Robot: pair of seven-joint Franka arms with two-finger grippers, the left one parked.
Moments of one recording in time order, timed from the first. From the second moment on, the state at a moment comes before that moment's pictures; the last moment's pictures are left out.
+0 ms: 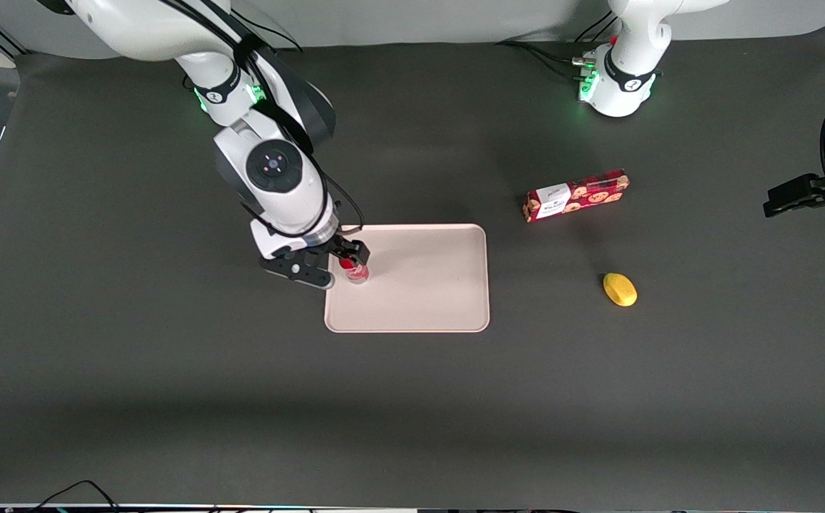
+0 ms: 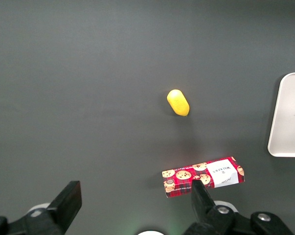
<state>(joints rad) 0.09 0.41 0.57 -1.67 -0.25 1.99 1.07</state>
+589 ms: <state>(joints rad) 0.03 0.21 0.43 -1.29 -0.21 1.38 0.55</state>
